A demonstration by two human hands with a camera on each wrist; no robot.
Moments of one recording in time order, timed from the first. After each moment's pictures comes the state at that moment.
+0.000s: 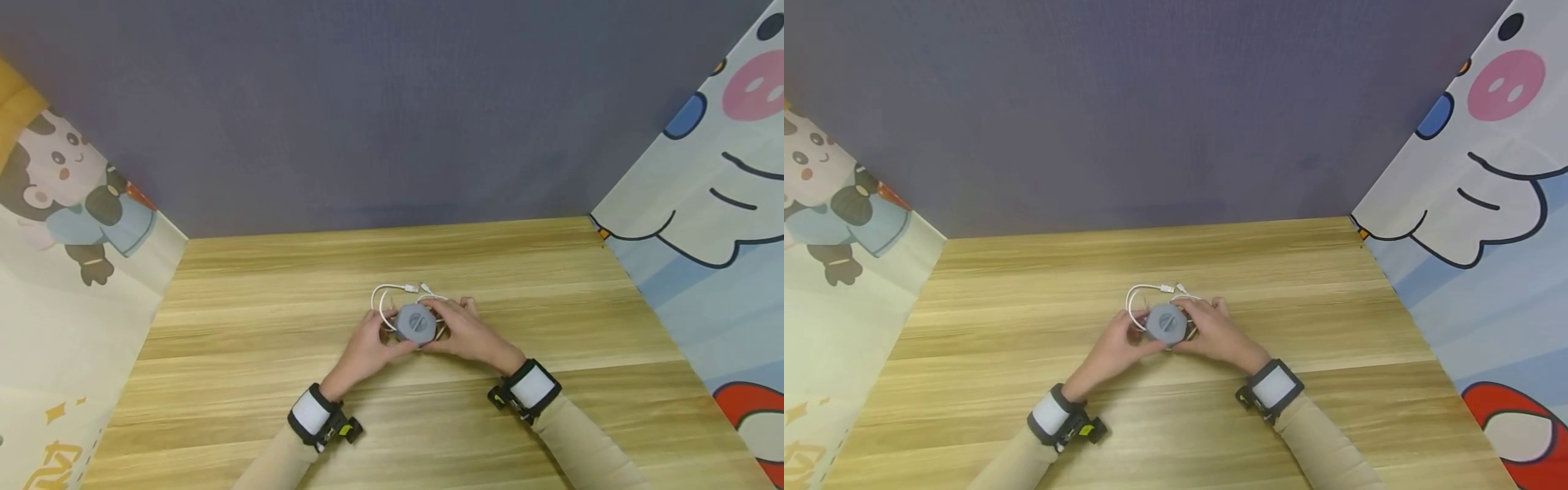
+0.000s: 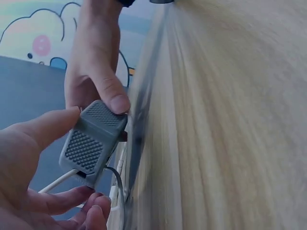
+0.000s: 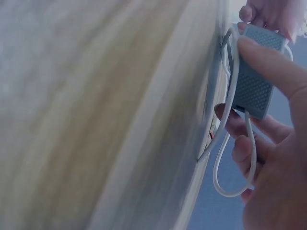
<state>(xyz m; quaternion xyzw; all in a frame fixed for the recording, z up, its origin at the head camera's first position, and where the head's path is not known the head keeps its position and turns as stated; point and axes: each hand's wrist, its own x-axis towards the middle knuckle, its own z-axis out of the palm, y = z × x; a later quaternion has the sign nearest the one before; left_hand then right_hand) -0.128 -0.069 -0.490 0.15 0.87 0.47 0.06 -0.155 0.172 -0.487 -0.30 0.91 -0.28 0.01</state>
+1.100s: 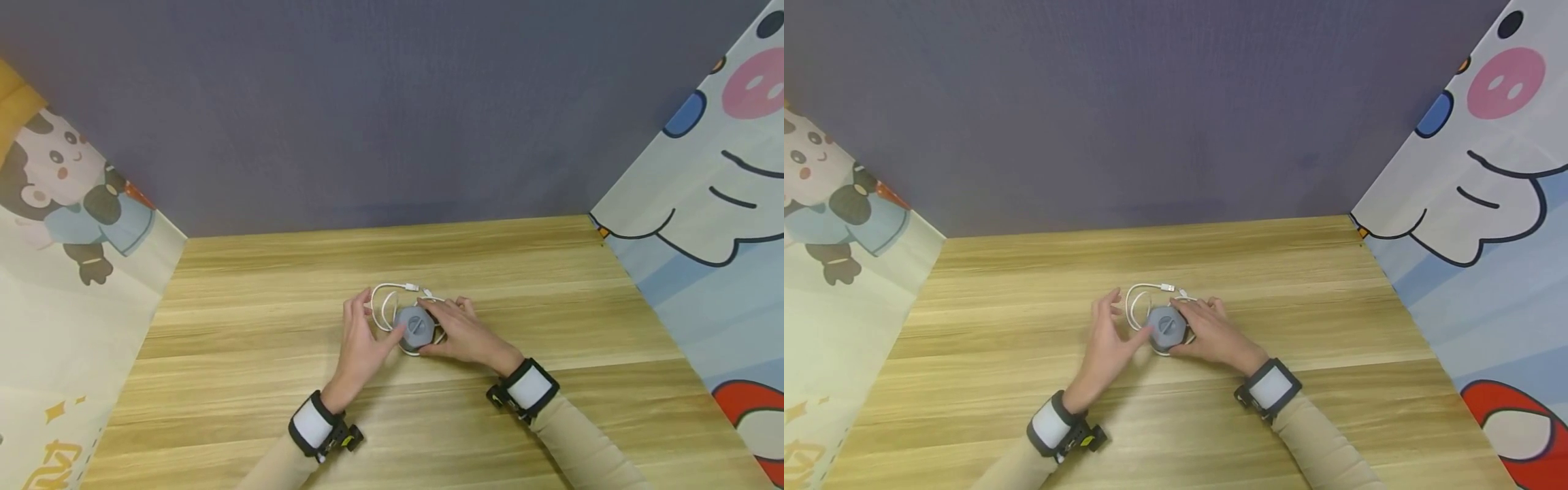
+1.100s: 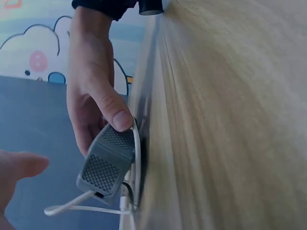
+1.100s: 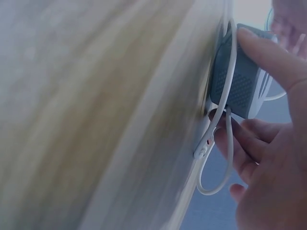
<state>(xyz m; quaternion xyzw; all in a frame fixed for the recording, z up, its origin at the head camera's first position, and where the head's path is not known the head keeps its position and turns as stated) -0.115 -0.062 -0.481 0.08 0.86 0.49 -0.11 -0.150 0.167 -0.483 -0.31 0.93 -0.22 0.03</state>
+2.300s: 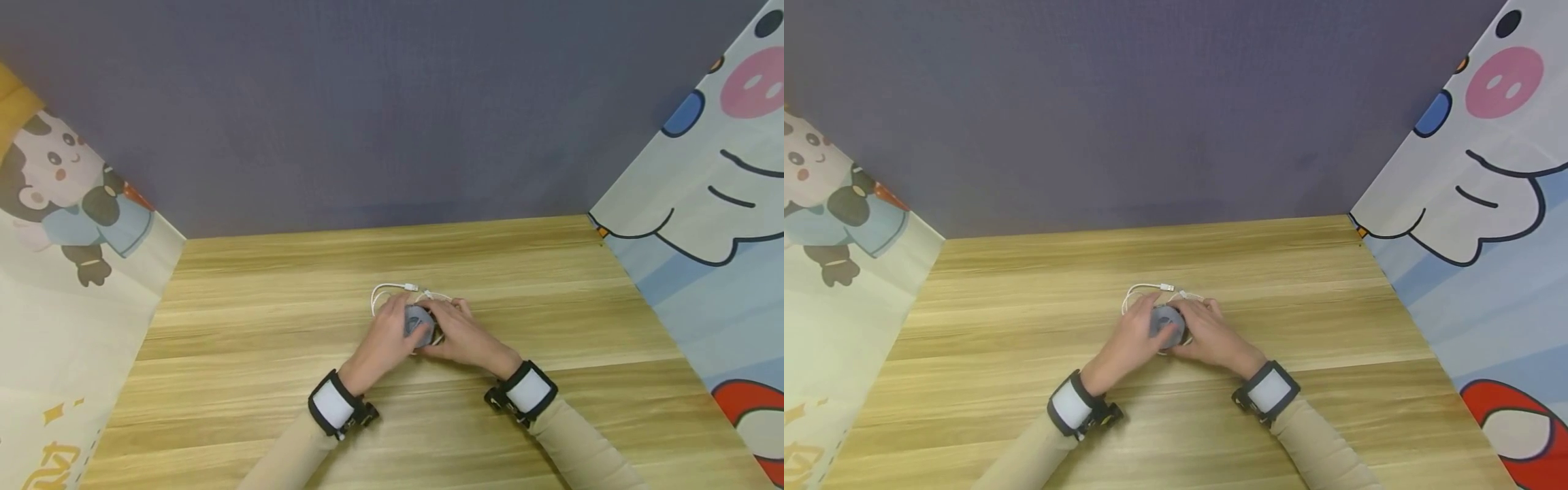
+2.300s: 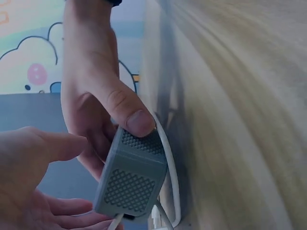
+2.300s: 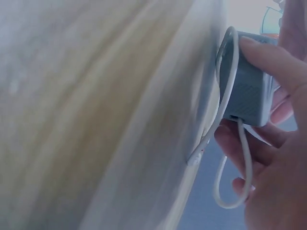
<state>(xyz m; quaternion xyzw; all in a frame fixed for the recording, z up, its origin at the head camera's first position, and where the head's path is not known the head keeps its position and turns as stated) -0.136 -0.033 -0.463 0.21 0.90 0.37 -0.01 -0.148 0.164 -0.479 -0.32 0.91 -0.25 0.00</state>
